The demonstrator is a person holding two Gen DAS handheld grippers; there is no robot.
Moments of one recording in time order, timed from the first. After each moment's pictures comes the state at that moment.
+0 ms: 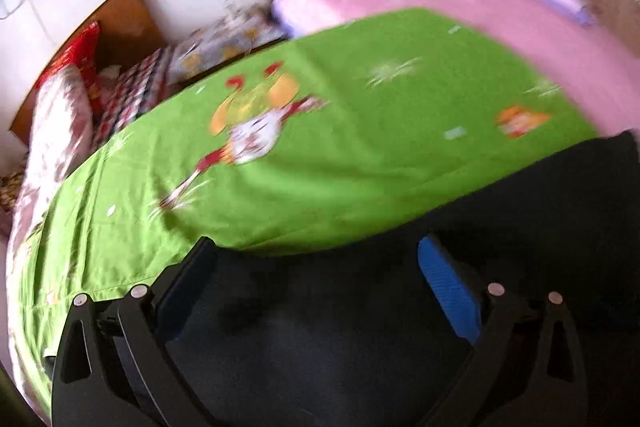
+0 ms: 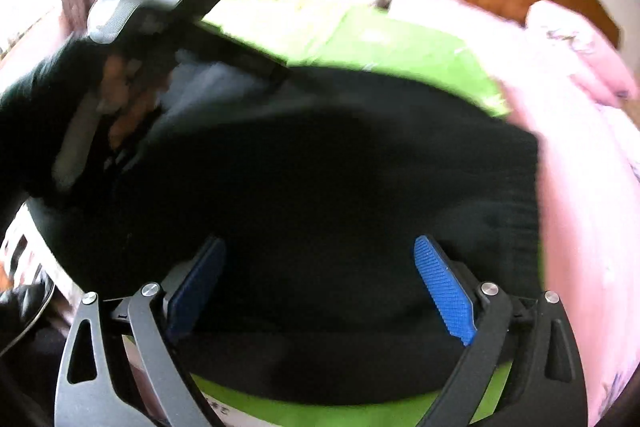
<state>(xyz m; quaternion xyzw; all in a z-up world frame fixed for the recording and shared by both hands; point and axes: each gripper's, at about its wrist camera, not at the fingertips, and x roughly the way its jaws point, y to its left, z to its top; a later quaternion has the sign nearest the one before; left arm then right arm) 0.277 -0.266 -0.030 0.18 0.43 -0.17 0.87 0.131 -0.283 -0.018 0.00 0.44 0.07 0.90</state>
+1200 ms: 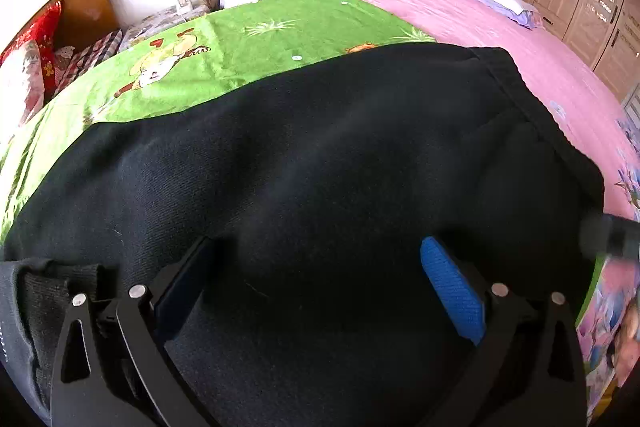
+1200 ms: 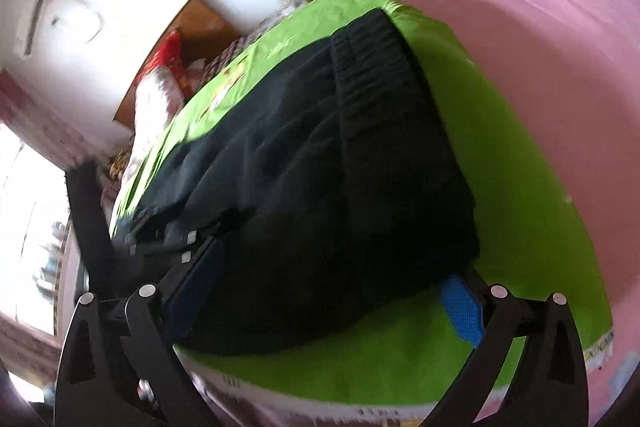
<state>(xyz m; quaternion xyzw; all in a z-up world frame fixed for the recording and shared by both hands) 0.151 -0.285 -0.054 0.13 0.45 -0.24 0.85 0.085 -0.427 -0.063 0.36 0.42 0.05 0.83</state>
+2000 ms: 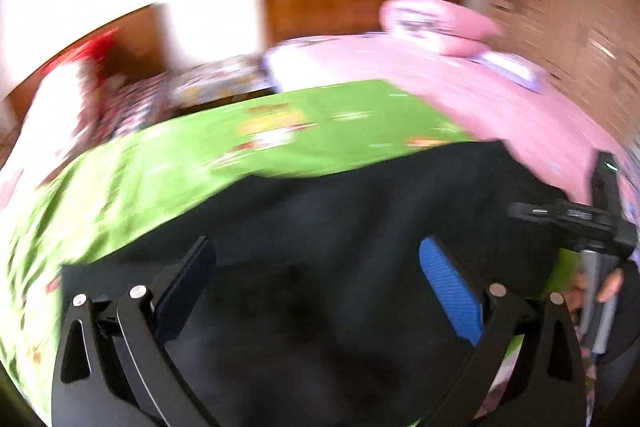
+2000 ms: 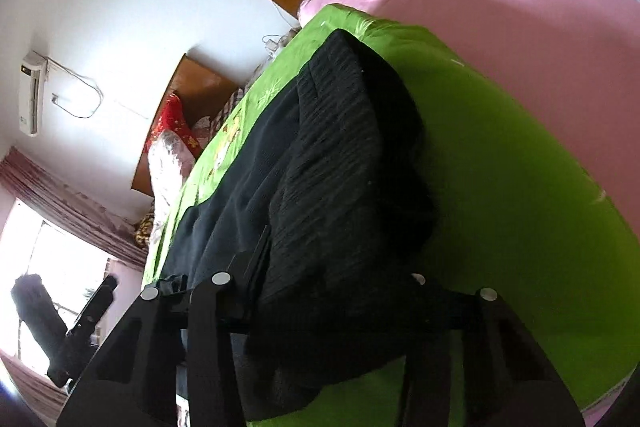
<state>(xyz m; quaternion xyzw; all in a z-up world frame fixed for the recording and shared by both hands) 0.133 -0.130 0.033 0.08 0.35 -0.18 0.92 0.091 -0.427 -0.079 0.40 0.37 0.04 0.84</state>
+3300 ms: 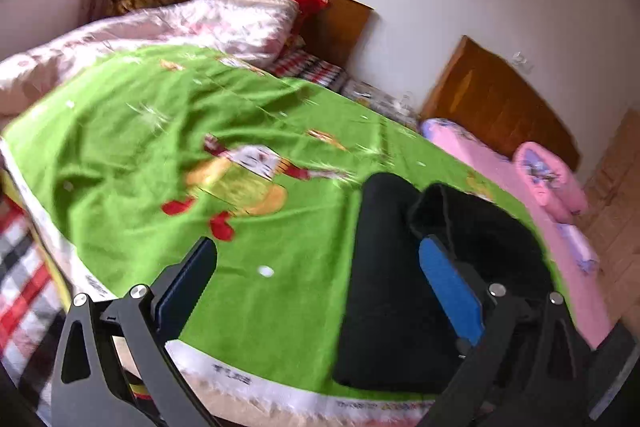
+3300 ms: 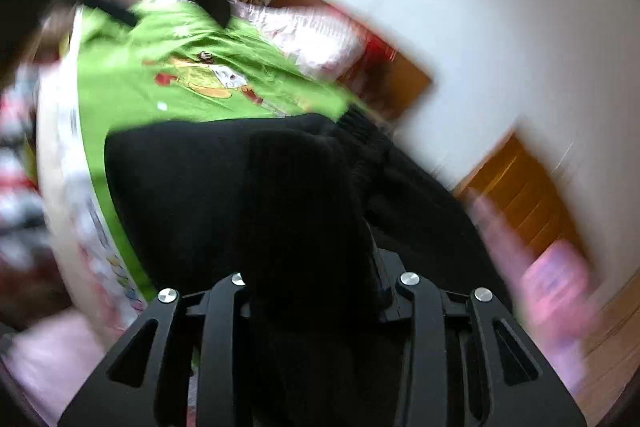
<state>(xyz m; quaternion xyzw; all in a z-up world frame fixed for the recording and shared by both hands) 0.072 0.196 -0.016 -0.22 0.31 -0.04 0.93 0.045 0.068 -0.061 -0.36 0.20 0.14 0.90</state>
